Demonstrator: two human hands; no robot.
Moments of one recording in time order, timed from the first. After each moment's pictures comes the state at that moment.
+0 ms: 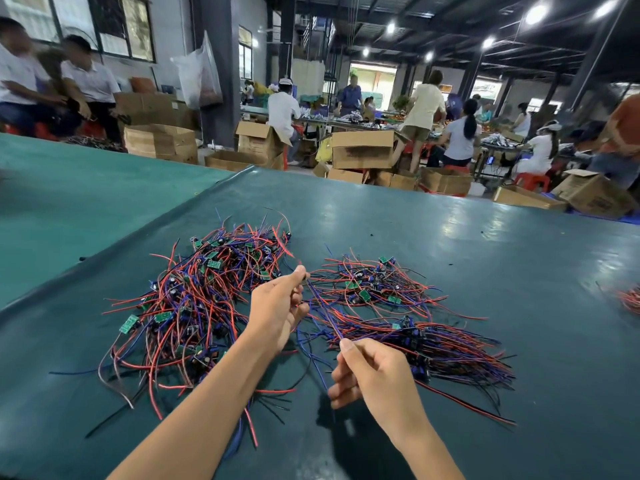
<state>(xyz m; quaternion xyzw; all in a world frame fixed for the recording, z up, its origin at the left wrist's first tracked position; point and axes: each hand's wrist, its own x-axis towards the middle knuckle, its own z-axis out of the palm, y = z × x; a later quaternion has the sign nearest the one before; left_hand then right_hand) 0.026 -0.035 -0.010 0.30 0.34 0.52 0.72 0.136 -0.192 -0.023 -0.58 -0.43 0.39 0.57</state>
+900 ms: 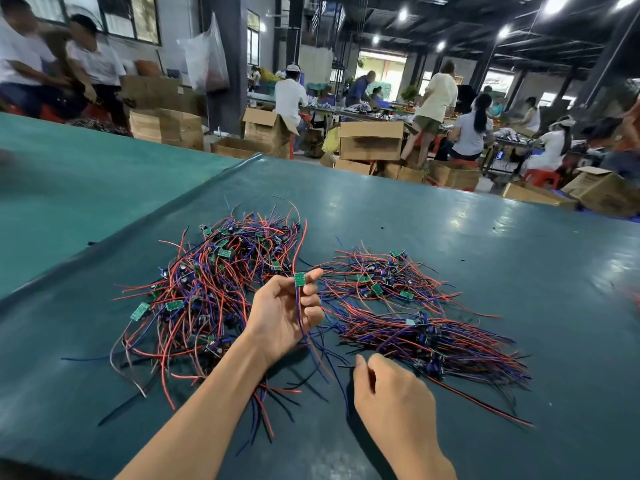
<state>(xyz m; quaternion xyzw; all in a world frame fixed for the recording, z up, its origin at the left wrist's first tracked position) -0.004 -0.039 -0.027 0.18 0.09 0.38 0.90 0.125 -0.198 -0.053 -0.79 -0.54 -0.07 0.27</state>
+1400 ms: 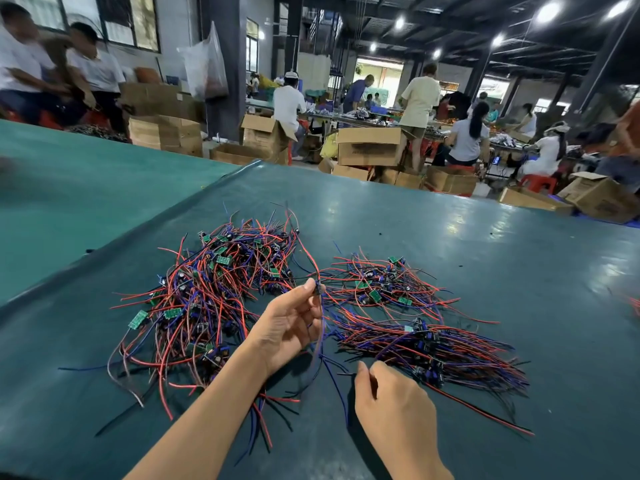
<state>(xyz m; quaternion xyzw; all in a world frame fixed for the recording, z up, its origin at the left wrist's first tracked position) 0.001 -0.045 -0.026 0.30 0.18 0.39 0.85 0.127 -0.197 -0.051 -0.83 -0.51 -0.03 0.24</state>
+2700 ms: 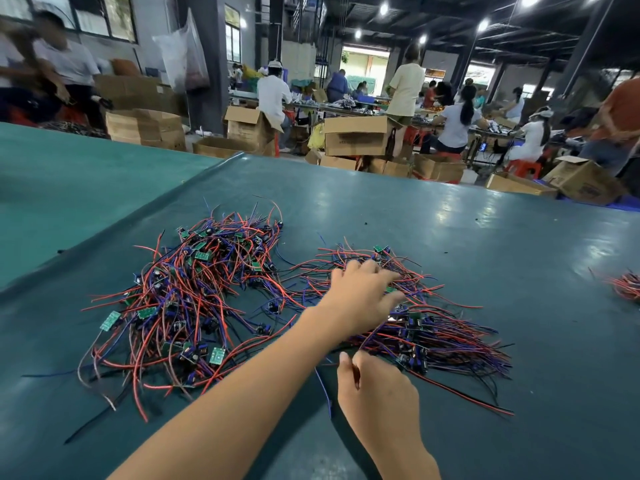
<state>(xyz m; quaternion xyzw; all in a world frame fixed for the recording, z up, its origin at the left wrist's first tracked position) 0.117 -0.058 0.012 0.92 0.32 0.17 0.13 0.128 -0.195 -0.049 -0.84 -0.51 -0.03 0.17</state>
